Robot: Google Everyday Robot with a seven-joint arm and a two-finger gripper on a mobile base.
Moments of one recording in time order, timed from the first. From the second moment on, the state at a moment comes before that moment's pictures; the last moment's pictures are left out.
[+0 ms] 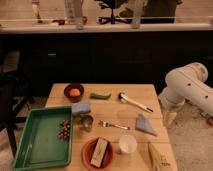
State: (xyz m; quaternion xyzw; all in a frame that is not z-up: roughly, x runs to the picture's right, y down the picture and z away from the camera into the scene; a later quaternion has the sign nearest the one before) arm 0.286 0.109 0.684 -0.28 0.02 0.02 0.96
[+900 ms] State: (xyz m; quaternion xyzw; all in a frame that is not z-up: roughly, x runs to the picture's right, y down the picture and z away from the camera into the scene) arm 0.259 0.116 0.672 -0.30 -0.05 -0.13 0.94
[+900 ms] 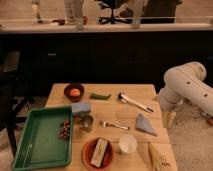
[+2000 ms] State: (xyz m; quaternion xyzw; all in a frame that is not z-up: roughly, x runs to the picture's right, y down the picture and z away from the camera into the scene) arm 0.244 0.144 0.652 -0.35 -0.18 -0.43 0.81
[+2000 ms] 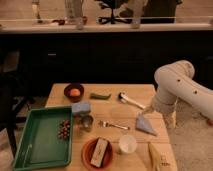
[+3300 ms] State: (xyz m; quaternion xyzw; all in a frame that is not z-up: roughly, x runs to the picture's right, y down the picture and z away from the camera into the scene) arm 0.279 0.242 0.671 -0.29 -0.24 -0.55 0.74
